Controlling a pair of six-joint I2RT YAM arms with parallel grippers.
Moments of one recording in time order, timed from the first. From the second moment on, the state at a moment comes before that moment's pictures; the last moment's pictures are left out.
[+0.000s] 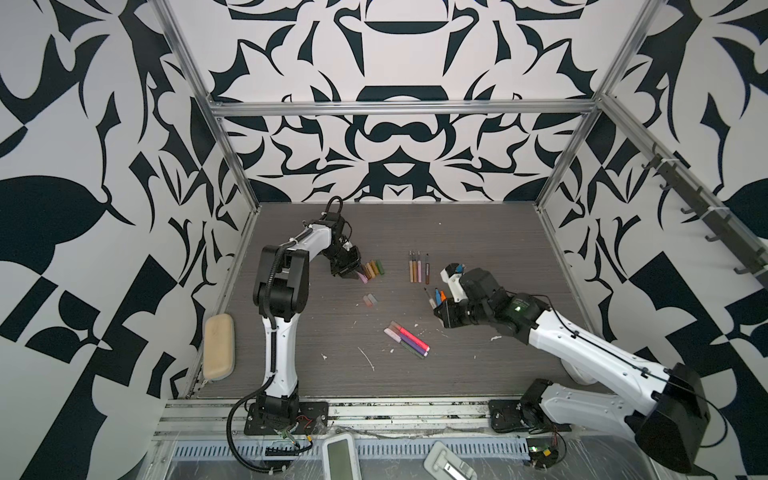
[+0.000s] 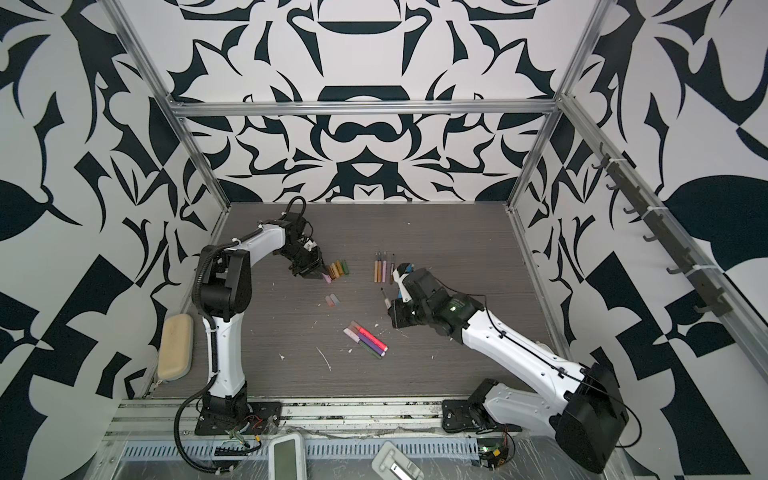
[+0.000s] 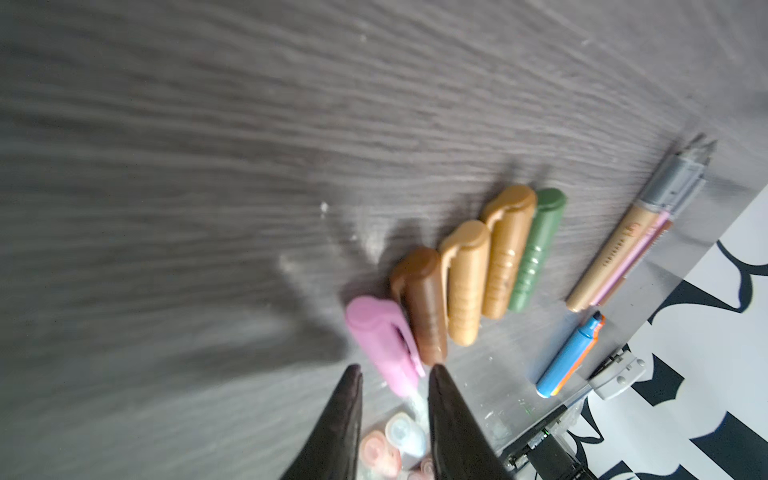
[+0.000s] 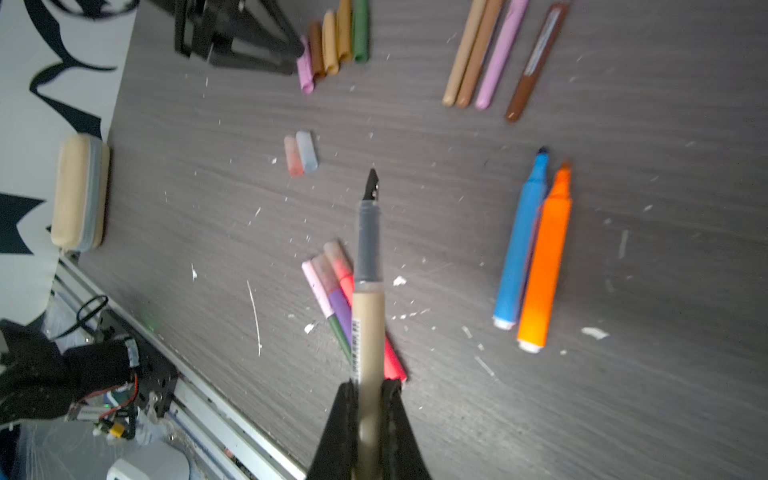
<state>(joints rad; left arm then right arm) -0.22 2.16 1.65 -0.93 0.53 -0.44 0.64 1.13 0.86 -0.59 -0.19 0.52</state>
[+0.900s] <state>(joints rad) -0.13 1.71 1.55 -0.69 0.64 -0.46 0.29 1.88 1.01 -0.04 -0.35 0.51</state>
